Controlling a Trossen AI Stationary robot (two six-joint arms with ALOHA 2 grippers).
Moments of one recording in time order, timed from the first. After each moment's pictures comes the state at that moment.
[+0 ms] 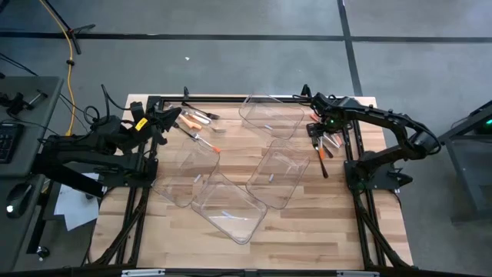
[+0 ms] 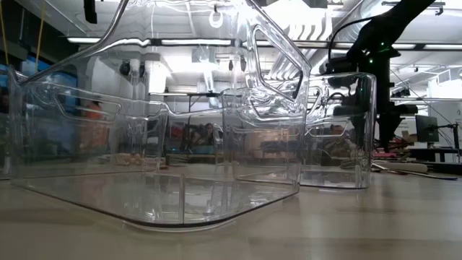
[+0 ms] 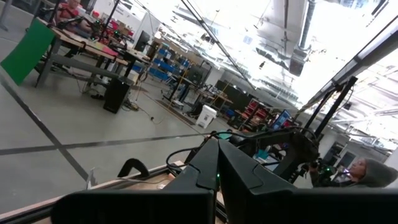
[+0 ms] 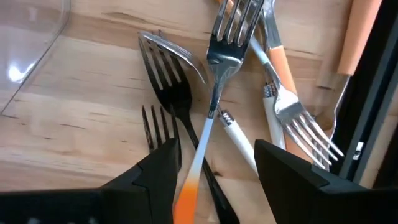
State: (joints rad) left arm -0.01 0.47 0.61 0.08 -0.56 -0.41; right arm -0.80 1.36 0.80 -0.90 0.10 0.58
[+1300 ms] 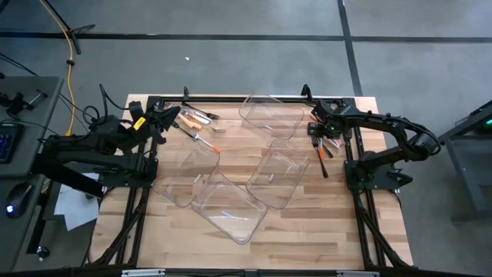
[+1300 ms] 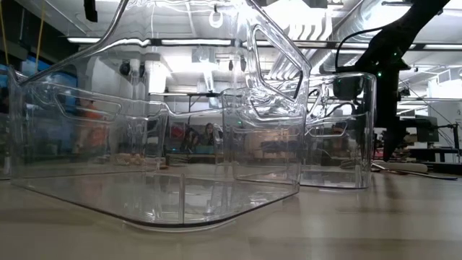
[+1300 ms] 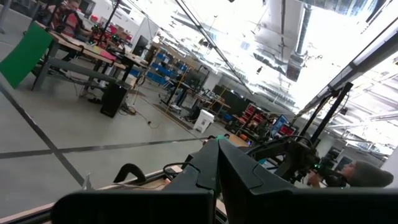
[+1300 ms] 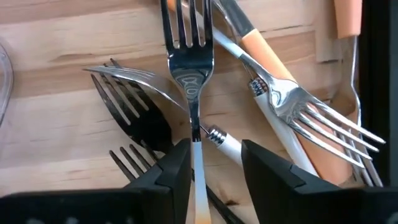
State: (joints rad) left arm -0.01 0.47 0.61 0.10 -0.56 -0.41; right arm -0.80 1.34 0.65 -0.71 0.15 0.89
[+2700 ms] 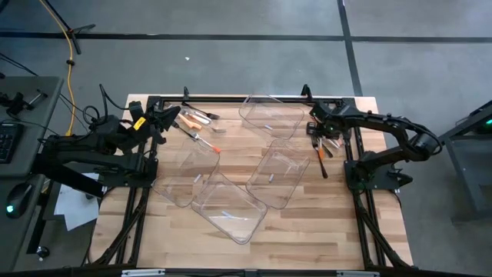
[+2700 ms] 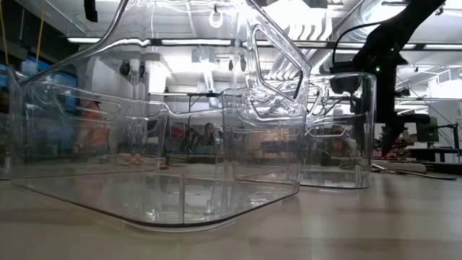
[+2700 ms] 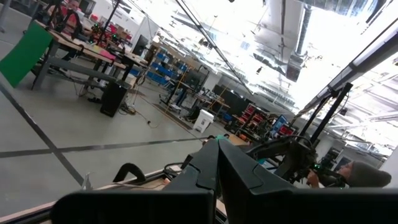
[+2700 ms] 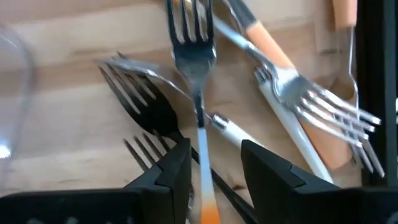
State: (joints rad) left arm -0.01 0.47 0.61 0.10 -0.56 -0.41; right arm -0.75 1.33 0.67 -0.76 0.16 0.94
